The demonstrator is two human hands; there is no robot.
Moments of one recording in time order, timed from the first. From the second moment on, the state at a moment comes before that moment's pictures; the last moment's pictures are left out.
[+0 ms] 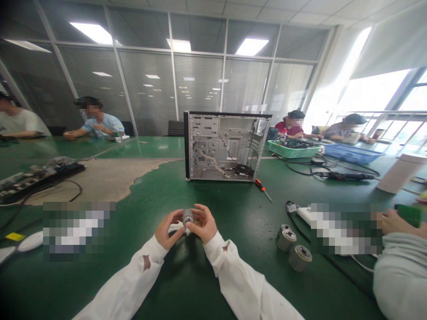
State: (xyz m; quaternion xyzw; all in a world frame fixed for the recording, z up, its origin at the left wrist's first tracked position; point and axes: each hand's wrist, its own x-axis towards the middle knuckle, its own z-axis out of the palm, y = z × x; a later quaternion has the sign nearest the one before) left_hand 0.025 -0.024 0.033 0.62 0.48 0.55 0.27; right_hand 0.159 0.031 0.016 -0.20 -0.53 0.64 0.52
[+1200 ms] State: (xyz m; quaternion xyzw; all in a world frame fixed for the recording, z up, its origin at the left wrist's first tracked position) left_hand 0.025 -0.014 0.021 0.61 0.52 0.57 0.18; right_hand 0.158 0.034 0.013 -0.27 -0.44 0.79 0.35
